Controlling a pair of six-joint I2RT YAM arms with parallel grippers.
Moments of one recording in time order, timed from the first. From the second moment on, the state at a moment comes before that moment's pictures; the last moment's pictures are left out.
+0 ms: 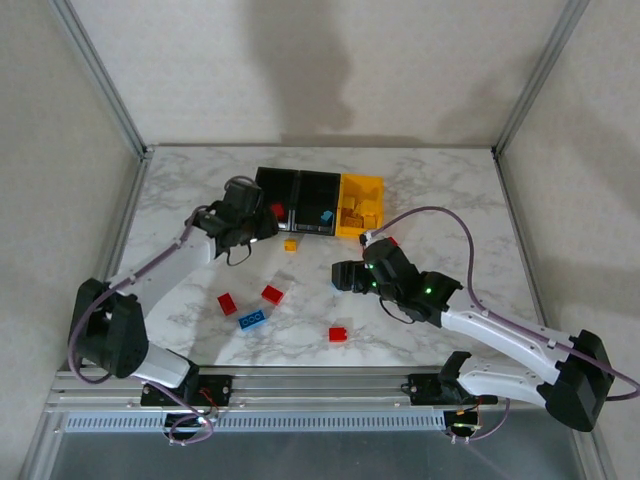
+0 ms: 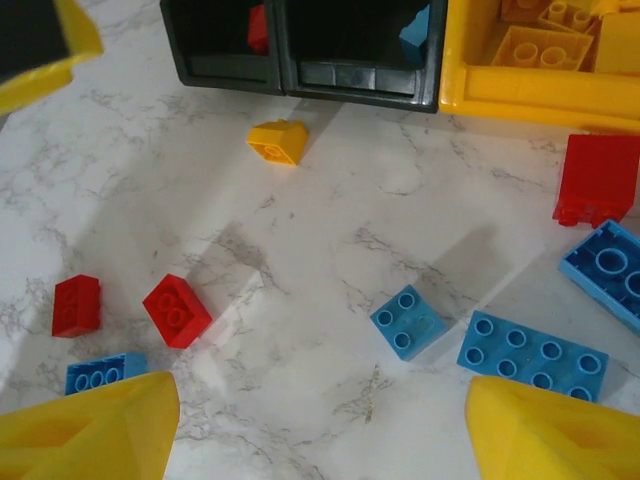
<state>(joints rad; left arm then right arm) -0.42 1.44 1.07 -0.53 -0.08 -0.64 0.91 1.08 0.78 -0.40 0.15 0.65</state>
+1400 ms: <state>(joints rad) -0.65 1.71 1.06 -0.76 -0.05 -0.38 0.88 1.06 0.78 -0.43 0.11 0.64</state>
